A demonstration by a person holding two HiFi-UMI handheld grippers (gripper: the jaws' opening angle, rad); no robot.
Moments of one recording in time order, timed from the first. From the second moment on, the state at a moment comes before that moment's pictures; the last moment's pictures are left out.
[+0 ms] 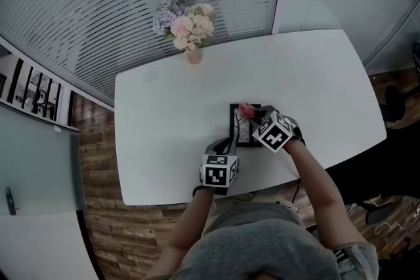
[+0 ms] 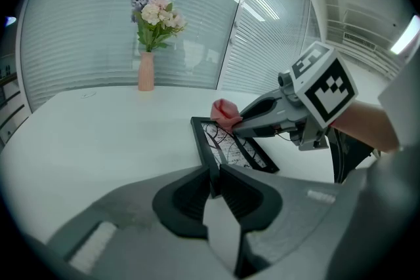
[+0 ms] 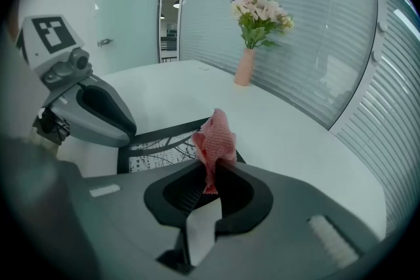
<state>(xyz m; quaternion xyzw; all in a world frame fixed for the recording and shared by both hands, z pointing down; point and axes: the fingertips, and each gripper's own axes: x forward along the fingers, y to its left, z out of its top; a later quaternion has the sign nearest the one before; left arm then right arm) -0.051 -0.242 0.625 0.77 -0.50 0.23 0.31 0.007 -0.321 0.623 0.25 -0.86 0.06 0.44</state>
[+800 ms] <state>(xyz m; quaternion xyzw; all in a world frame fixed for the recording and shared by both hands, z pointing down) -0.052 -0.241 0.625 0.77 -0.51 0.23 0.30 0.006 -0.282 0.624 0.22 -0.86 0.07 0.45</state>
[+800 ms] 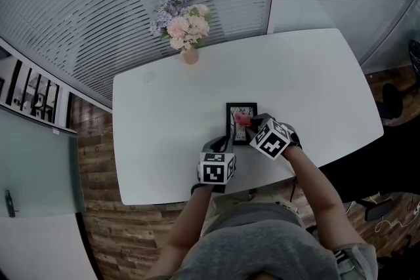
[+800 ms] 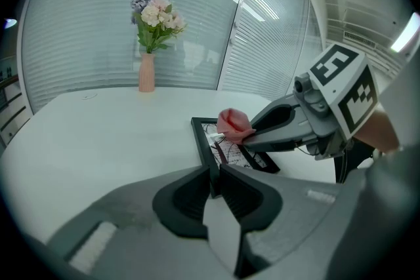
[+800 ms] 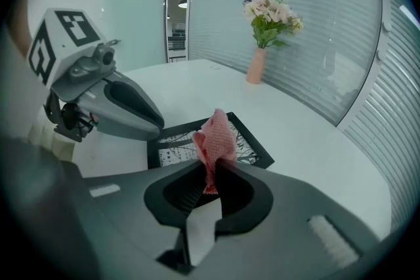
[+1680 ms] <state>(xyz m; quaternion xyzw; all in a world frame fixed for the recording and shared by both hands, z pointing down) -0.051 -0.243 0.625 0.77 -0.52 0.23 0.29 0.006 -0.242 0.625 0.17 -0.86 0.09 0.47</state>
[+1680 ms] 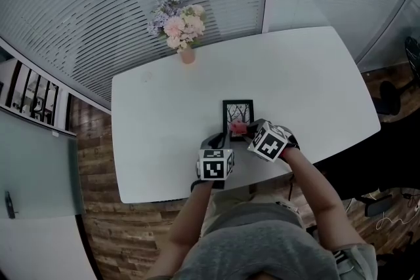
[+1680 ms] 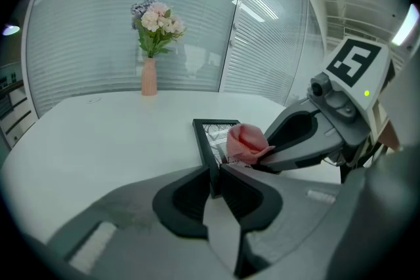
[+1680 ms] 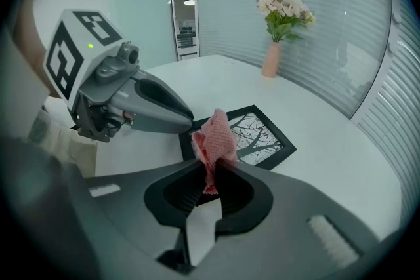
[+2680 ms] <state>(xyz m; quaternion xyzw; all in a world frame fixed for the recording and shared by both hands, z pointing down) -0.051 -0.210 0.599 0.77 -0.55 0.19 0.25 0.023 -0.209 0.595 0.27 -0.88 0.08 0.39</state>
